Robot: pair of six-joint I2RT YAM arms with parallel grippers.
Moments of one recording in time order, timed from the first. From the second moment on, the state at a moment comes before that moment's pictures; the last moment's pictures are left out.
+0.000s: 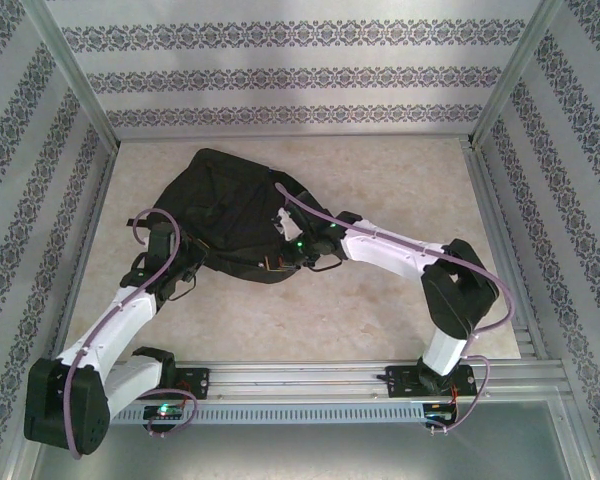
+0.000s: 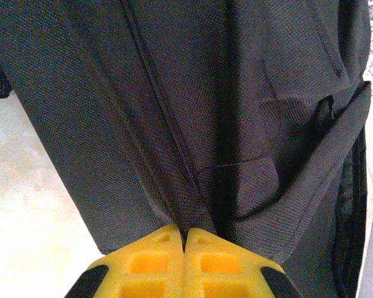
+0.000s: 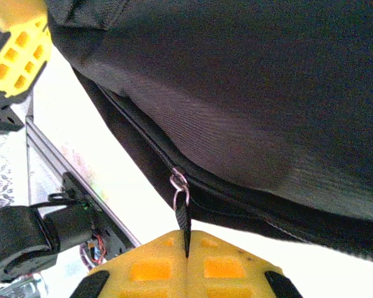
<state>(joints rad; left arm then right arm) -0.14 1.02 0.54 -0.25 0.06 -1.07 0.77 1.73 1.24 -0.49 -0.54 0.68</state>
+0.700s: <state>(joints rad) -0.14 1.32 0.84 -0.39 0.11 -0.97 0.72 1.65 1.26 -0.64 -0.48 0.49</state>
